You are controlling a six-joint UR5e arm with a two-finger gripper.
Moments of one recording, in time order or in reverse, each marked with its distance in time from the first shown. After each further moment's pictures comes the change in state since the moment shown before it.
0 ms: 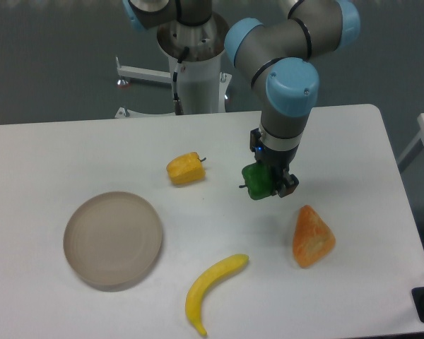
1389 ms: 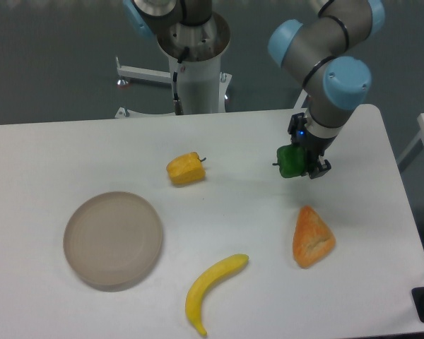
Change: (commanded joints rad) arm 0.224 0.017 -0.205 0.038 -0.041 0.390
